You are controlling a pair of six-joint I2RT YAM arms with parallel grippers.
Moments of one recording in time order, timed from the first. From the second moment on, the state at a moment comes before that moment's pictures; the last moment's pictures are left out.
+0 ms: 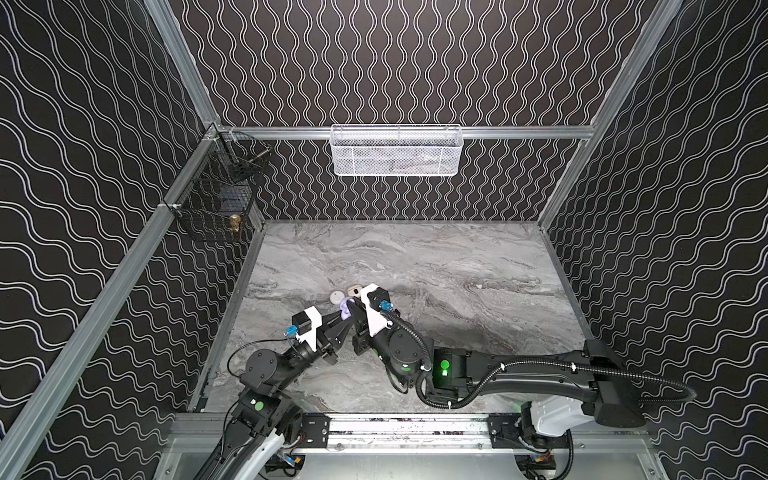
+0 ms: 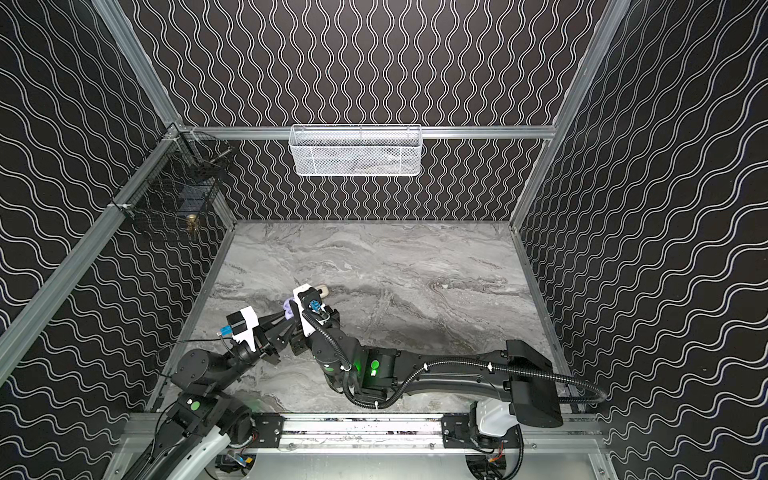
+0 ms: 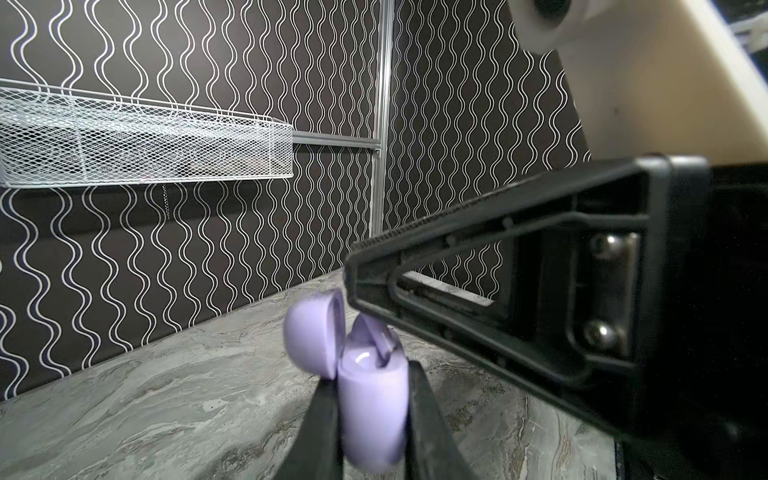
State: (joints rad) left arm -0.48 0.24 0.26 0.22 0.38 -0.15; right arm 1.43 1.52 1.14 0.36 0.74 0.17
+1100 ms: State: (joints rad) left arm -0.48 0.19 0.24 0.17 0.43 -0.15; right arm 1.46 1.51 1.05 0.42 0.75 0.26
